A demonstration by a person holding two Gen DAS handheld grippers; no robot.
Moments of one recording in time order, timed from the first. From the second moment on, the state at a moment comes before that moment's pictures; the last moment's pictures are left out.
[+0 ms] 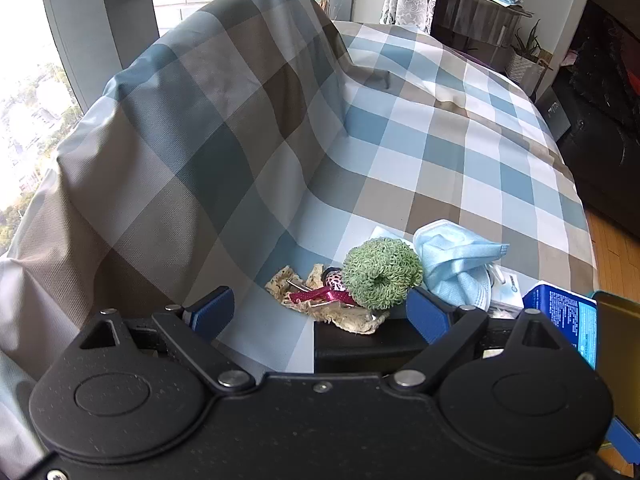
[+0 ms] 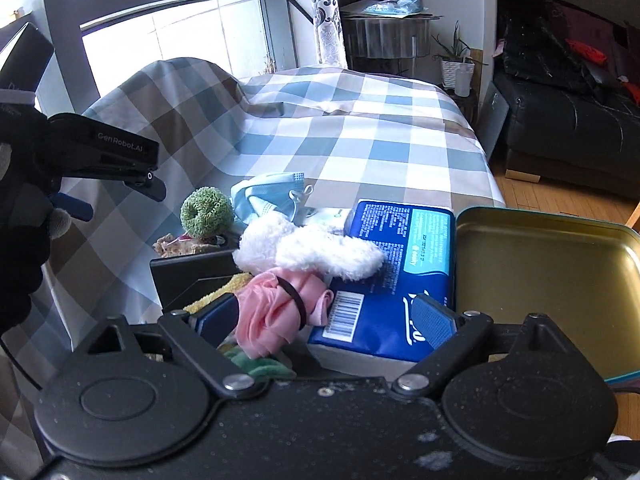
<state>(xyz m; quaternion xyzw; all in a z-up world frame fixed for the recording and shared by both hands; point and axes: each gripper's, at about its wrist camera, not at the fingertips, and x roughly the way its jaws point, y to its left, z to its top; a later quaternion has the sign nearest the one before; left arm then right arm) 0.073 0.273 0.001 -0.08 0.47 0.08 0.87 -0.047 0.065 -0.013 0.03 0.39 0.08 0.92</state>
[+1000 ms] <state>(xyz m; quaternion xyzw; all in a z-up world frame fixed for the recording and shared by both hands) 0.143 0.264 -0.036 -0.09 0.53 0.03 0.85 0.024 0.126 -0.049 -0.15 0.39 0.17 0.89</state>
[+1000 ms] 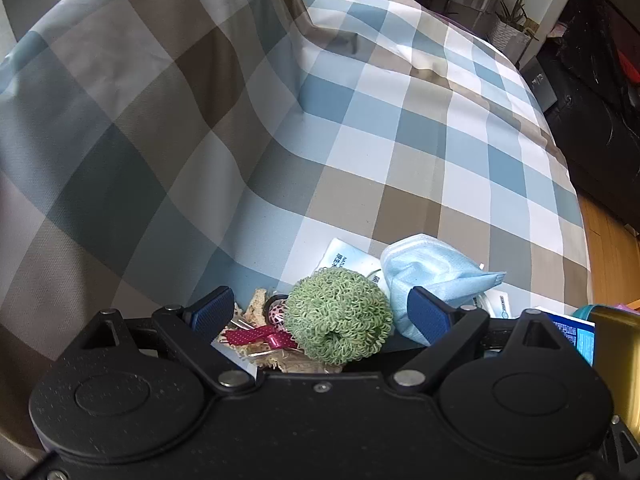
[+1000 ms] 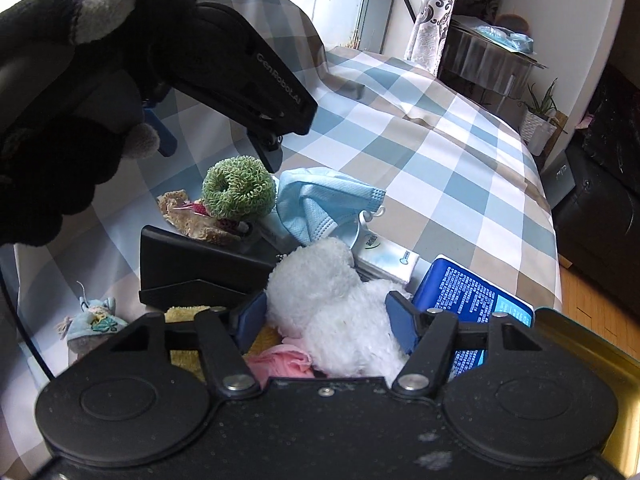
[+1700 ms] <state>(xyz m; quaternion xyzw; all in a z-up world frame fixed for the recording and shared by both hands) 0.156 0.263 -0.055 -0.12 0.55 0.00 0.83 0.031 0.126 -0.050 -0.17 0.38 0.20 0.89</state>
